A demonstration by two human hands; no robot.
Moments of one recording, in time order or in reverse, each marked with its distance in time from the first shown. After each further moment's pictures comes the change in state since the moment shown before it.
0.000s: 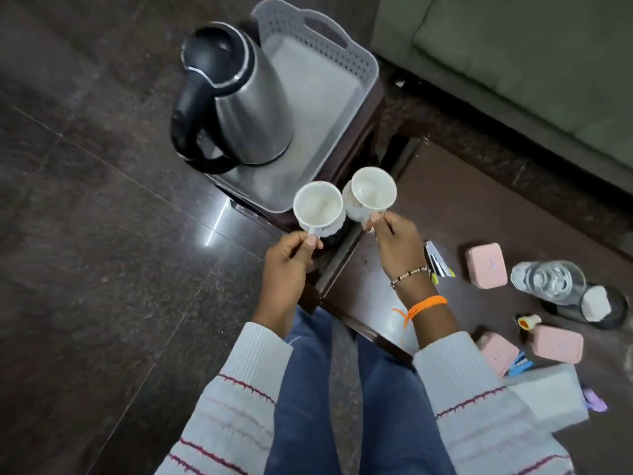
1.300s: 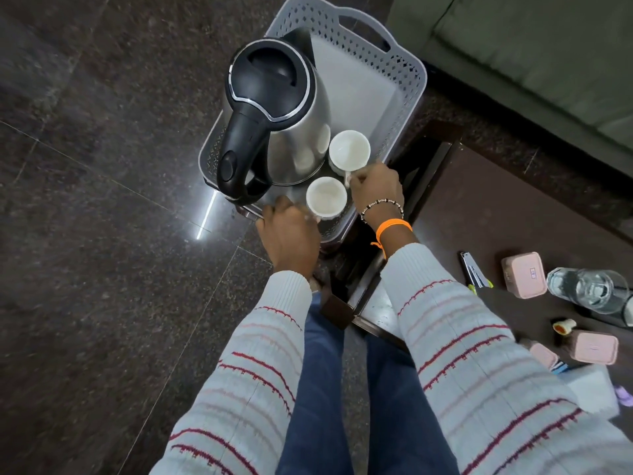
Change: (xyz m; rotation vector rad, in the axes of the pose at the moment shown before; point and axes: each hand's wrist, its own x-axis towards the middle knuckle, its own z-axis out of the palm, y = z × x) left_hand 0.141 0.009 -0.056 1.043 0.159 0.181; right_hand 0.114 -0.072 0.119 -0.532 0.014 0.142
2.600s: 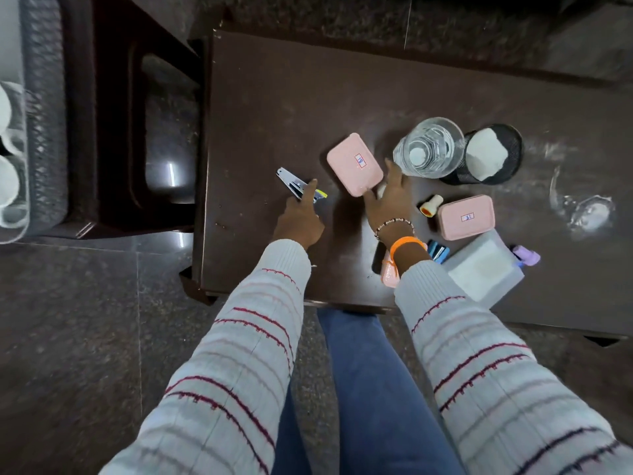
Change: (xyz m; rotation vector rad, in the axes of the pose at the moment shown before) left_hand -0.155 0.226 0.254 0.111 -0.719 0.206; right_hand -0.026 0.420 -0.078 0.397 0.171 0.341
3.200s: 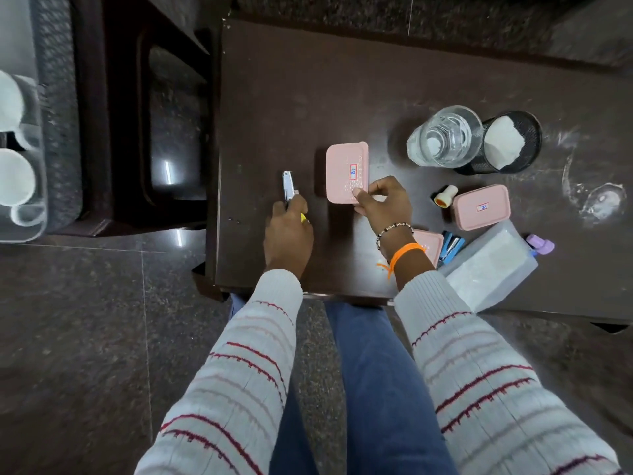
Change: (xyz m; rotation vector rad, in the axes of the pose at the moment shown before) left_hand -0.023 -0.043 0.006 0.036 0.322 0.091; right_hand -0.023 -0.005 0.026 0.373 0.041 0.185
